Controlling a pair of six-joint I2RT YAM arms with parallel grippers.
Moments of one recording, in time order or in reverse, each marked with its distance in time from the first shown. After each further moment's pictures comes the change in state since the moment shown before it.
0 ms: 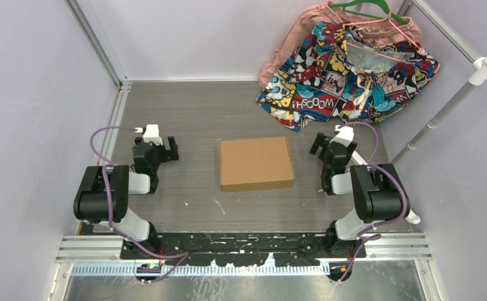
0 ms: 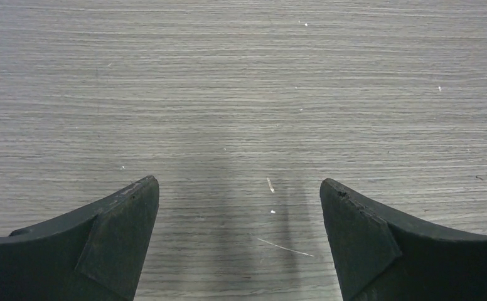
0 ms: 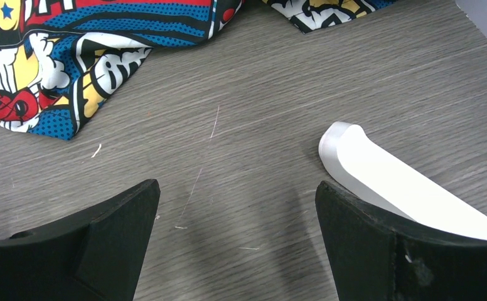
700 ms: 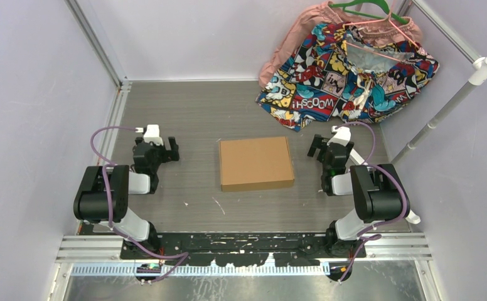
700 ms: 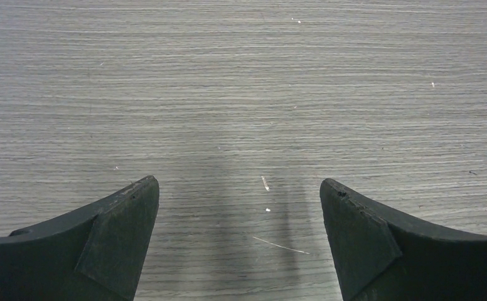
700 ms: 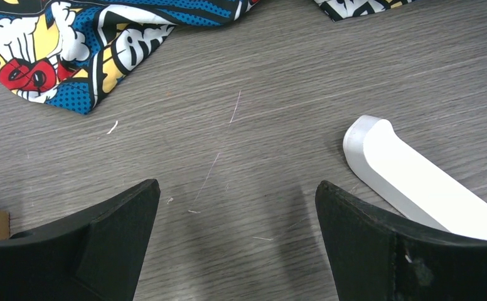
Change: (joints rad) left arm 0.000 0.000 0.000 -0.008 0.018 0.001; right arm -0.005 0.000 -0.005 -0.016 -0.080 -0.025
